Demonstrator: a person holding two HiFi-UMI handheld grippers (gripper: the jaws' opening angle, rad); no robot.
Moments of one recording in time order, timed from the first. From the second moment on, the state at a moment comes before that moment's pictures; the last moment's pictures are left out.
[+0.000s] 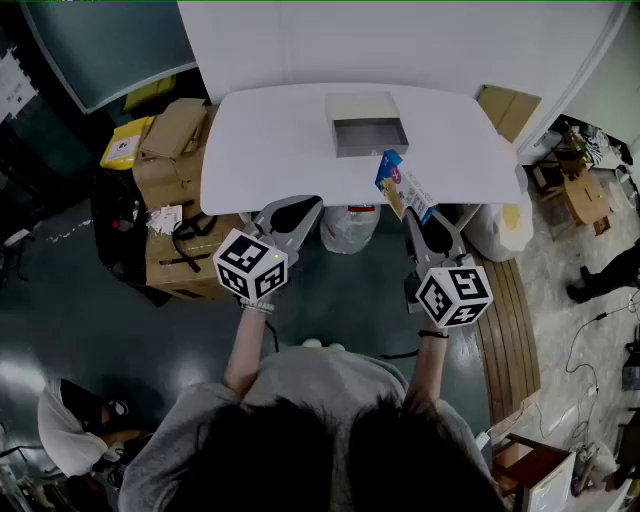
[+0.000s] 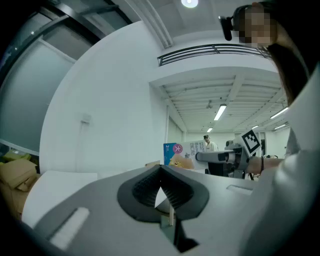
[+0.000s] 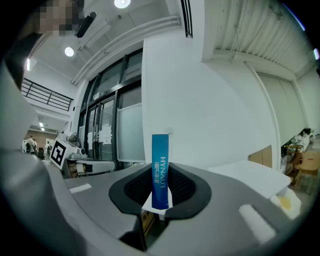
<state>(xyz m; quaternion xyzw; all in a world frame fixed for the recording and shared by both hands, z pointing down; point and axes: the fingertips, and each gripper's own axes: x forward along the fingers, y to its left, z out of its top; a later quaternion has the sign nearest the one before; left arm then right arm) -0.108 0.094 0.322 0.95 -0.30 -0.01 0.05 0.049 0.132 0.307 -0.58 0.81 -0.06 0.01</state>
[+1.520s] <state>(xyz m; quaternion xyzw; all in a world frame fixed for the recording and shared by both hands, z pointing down) -0.074 0.081 0.332 0.94 -0.32 -0.01 0.07 0.089 0.114 0.319 -0.57 0.82 -0.10 0.03</state>
